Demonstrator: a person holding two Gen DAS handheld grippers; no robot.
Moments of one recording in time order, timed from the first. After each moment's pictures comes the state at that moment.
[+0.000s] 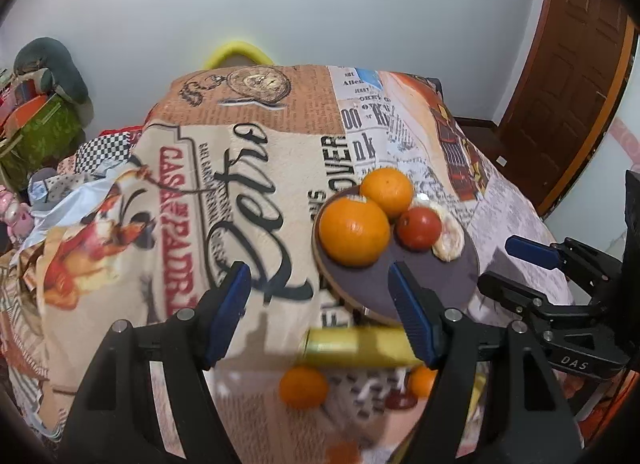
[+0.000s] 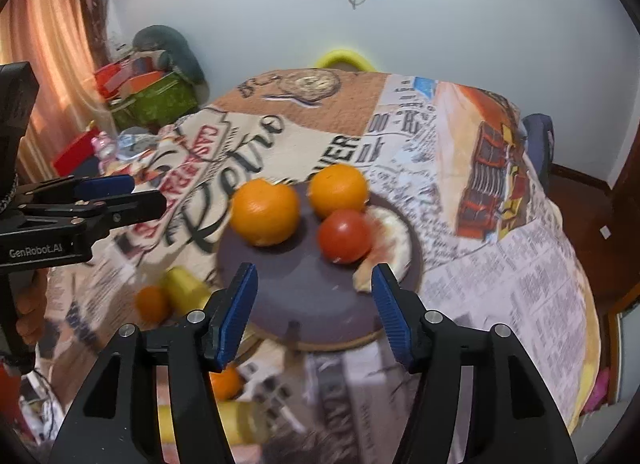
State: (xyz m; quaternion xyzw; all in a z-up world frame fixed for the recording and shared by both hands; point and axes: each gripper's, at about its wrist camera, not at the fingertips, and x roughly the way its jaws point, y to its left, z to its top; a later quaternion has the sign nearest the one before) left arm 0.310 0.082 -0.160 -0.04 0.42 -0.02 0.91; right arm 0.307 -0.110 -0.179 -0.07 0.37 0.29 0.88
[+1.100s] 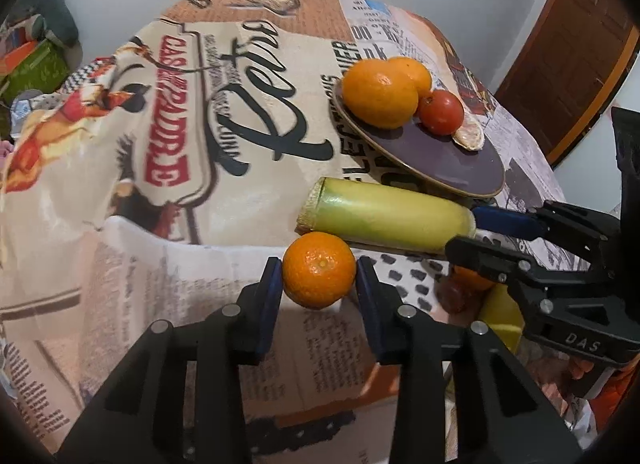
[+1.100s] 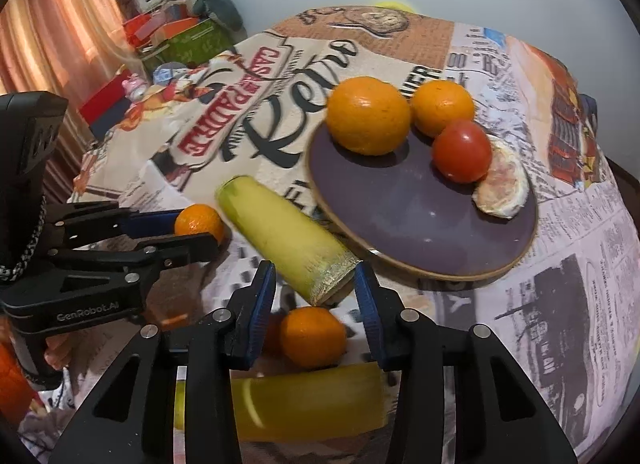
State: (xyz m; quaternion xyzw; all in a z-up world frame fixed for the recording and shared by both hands) left arm 0.259 0.103 -0.240 -0.08 0.48 -0.03 0.87; right arm 0.274 -0.054 -0.229 -0.10 0.44 0.35 0.82
